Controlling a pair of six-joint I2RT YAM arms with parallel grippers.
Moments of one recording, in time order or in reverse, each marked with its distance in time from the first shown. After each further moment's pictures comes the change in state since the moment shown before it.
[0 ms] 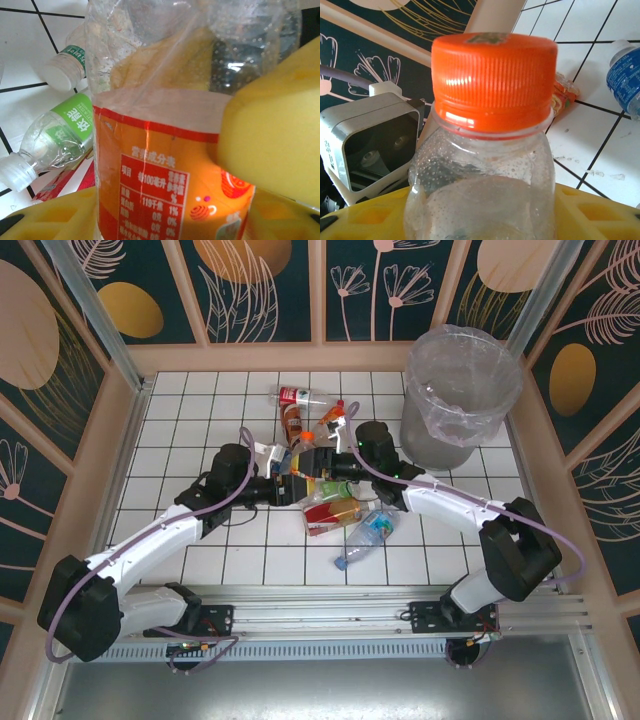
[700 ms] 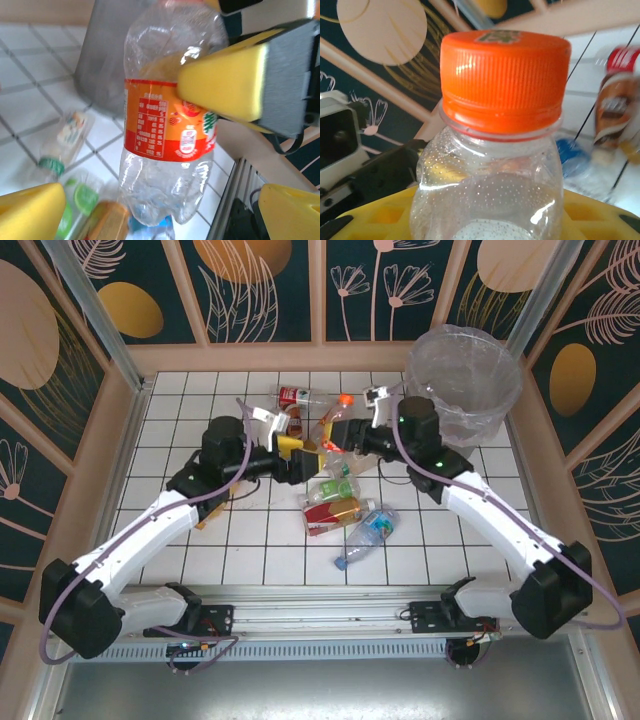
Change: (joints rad) left arm -0.004 0.020 0.264 0.013 0.007 0.201; right arm -0.141 -0.248 0.162 -0.344 0.151 -0.260
